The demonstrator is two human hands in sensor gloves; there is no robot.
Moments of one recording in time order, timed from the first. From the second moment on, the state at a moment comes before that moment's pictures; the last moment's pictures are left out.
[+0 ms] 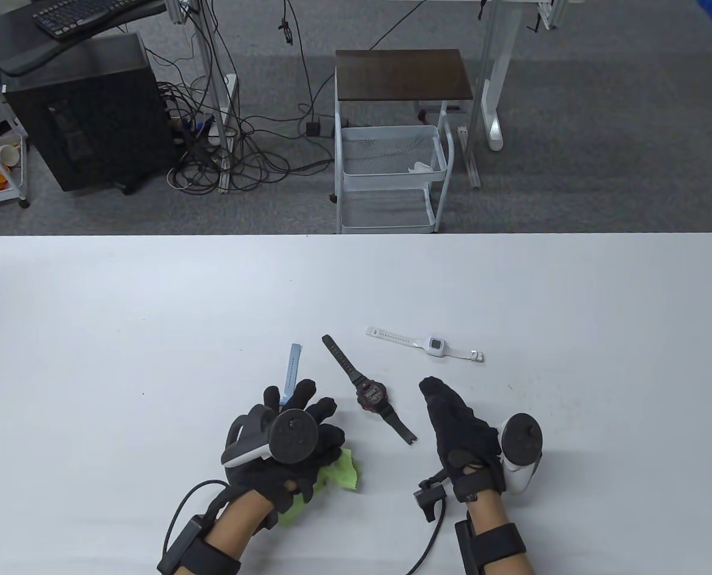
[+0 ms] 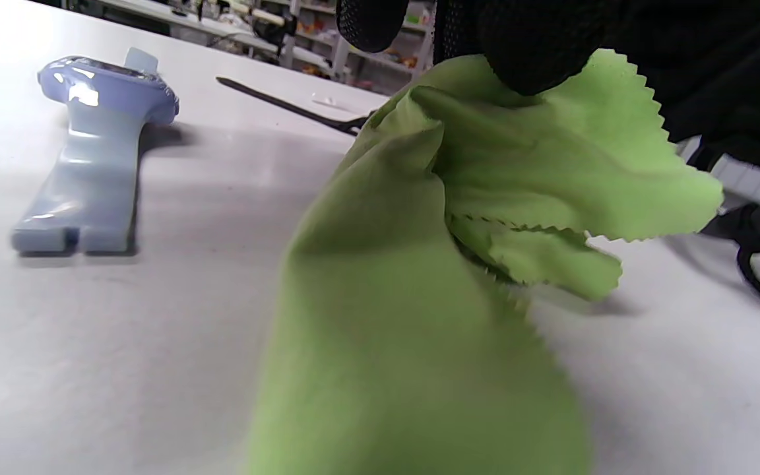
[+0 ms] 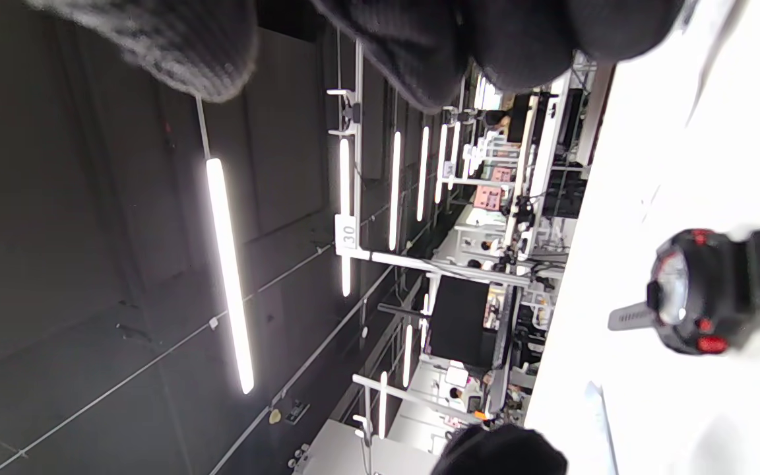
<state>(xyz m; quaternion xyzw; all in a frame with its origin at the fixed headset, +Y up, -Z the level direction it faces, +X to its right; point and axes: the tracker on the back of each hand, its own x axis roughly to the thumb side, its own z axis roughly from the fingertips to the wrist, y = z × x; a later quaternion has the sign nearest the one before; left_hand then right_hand) -0.138 -0.751 -0.291 -0.12 -0.26 0.17 0.94 0.162 -0.774 -0.302 0.12 -0.06 0.71 0.69</state>
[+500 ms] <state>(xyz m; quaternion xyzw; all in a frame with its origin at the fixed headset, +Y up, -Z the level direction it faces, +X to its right) -0.178 -0.712 -0.273 -0.01 -0.24 0.35 0.91 0.164 -0.774 -0.308 0.13 -0.04 0.71 0.69</state>
